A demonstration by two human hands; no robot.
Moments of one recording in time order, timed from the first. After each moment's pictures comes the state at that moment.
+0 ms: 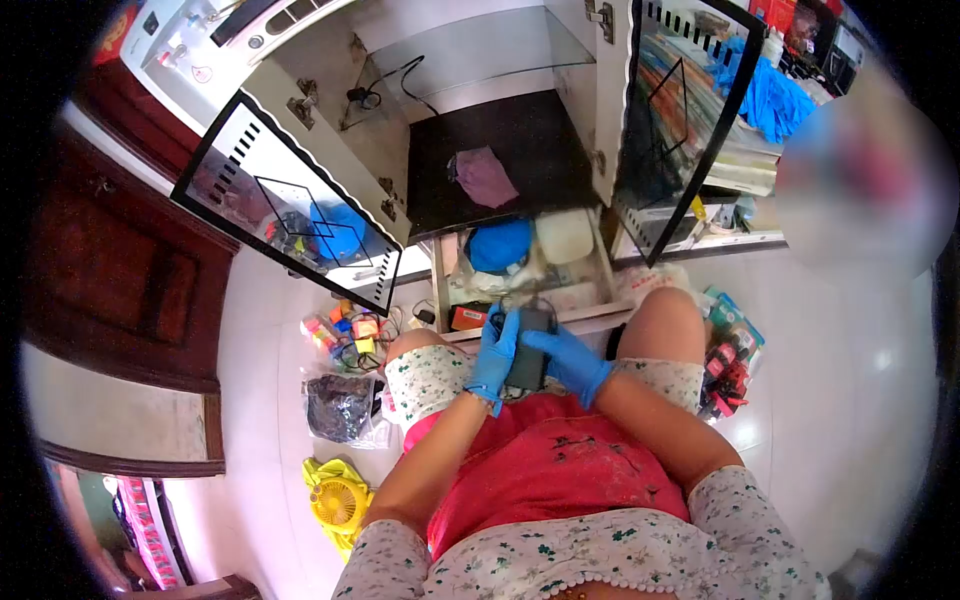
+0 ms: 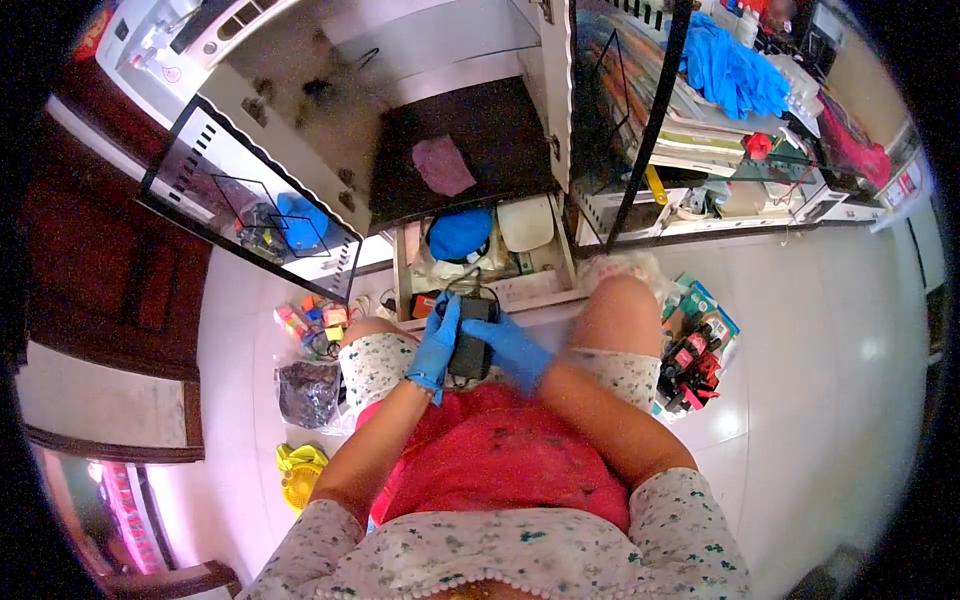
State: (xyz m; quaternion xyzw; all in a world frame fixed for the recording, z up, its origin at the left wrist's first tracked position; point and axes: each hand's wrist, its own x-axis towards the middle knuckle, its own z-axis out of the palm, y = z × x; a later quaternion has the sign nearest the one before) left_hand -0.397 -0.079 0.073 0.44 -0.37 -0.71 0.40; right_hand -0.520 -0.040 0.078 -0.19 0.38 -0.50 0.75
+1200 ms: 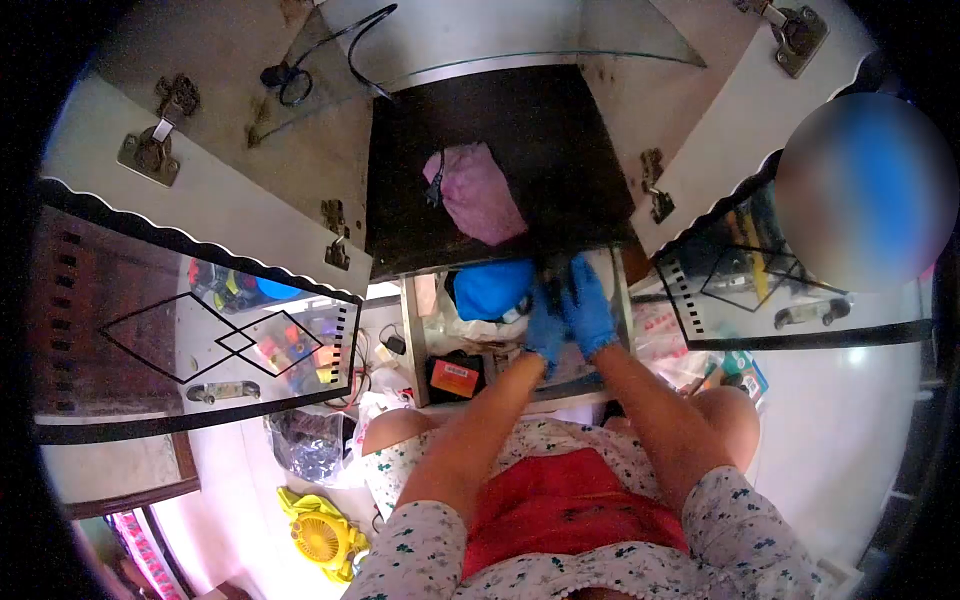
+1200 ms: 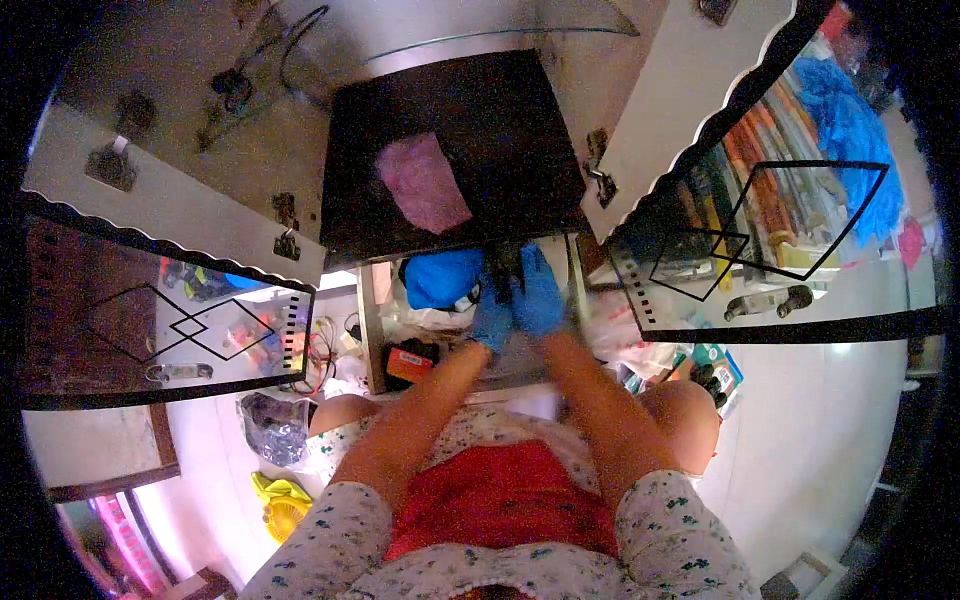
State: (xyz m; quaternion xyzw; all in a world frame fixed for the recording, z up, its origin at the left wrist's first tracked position) left_hand -0.532 -0.267 -0.206 0.35 -0.49 -0.67 0.43; right_hand -0.608 -0.245 -0.102 -0.56 0.74 -0.35 0.15
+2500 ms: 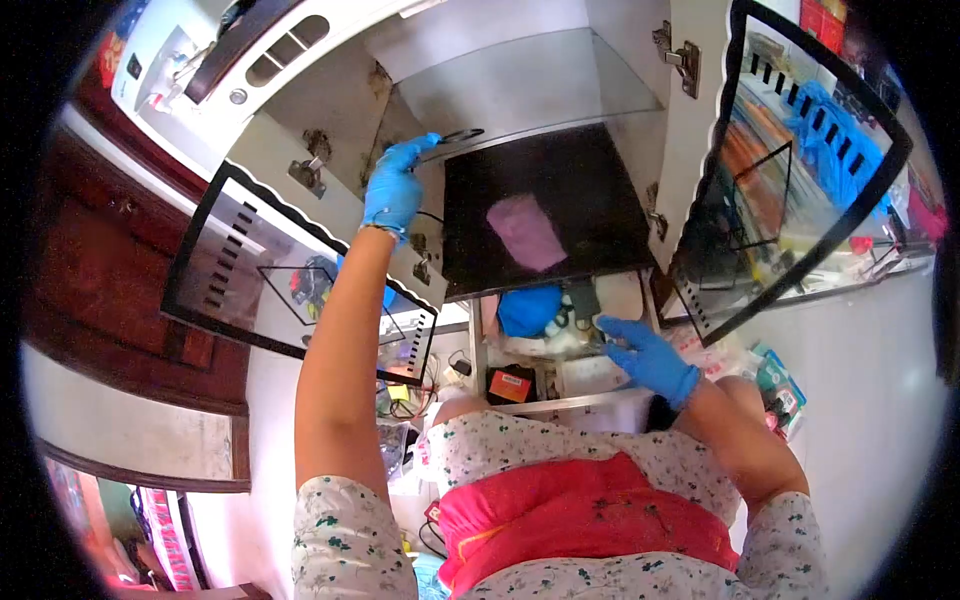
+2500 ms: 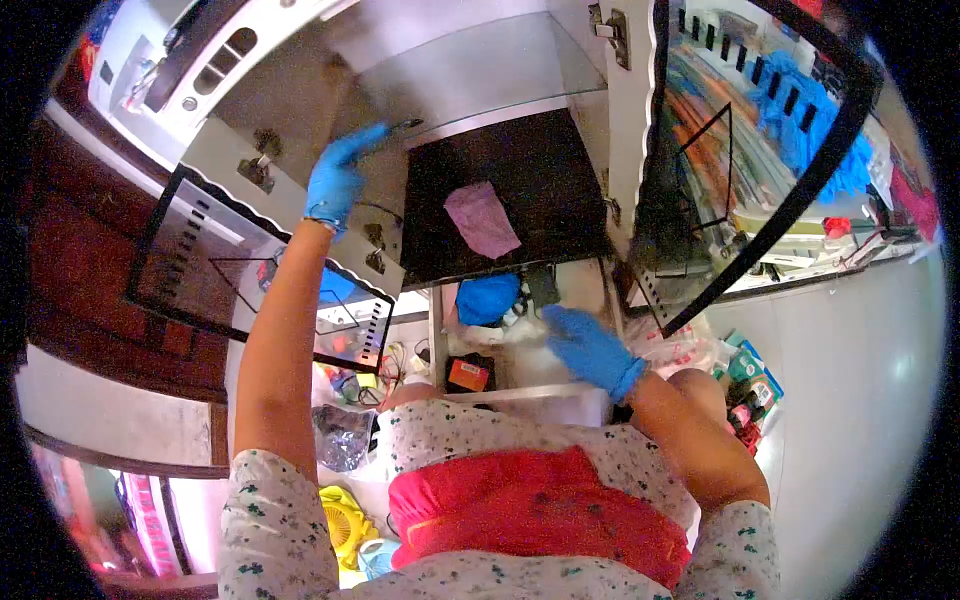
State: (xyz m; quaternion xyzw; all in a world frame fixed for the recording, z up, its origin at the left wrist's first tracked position) left_hand -0.321 -0.460 0.223 0.32 -0.90 -0.02 0.29; right_hand -0.614 -0.145 0.081 -0.60 0.52 -0.40 0.46
